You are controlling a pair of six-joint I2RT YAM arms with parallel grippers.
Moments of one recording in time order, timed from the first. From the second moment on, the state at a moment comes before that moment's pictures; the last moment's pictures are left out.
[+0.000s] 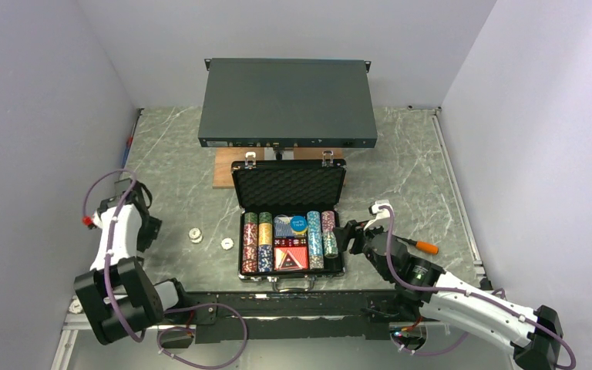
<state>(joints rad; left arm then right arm) 0.34 1.19 0.75 -0.97 -0.38 -0.95 0.98 0.48 0.22 -0.09 0.51 0.50</state>
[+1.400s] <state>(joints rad) 0.86 1.11 0.30 0.05 -0.74 0.21 0.98 0.38 0.20 -0.08 0.46 0.49</state>
